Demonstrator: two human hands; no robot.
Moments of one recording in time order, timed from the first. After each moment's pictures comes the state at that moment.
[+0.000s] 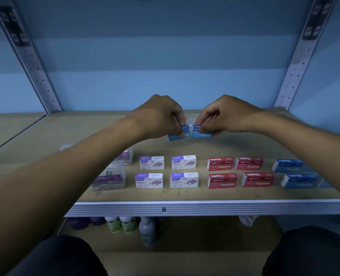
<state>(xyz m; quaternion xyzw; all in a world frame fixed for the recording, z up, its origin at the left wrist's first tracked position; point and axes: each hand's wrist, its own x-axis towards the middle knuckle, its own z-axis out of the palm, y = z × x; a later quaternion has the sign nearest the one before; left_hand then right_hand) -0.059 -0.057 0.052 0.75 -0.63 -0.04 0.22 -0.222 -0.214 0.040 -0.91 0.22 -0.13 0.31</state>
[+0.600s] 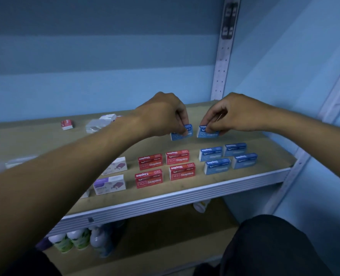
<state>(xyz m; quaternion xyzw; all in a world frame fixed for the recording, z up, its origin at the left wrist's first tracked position) -0.187 -0.148 0.054 0.67 -0.72 -0.05 0.19 -0.388 -0.252 0.051 -0.89 0.31 -0.15 0.29</state>
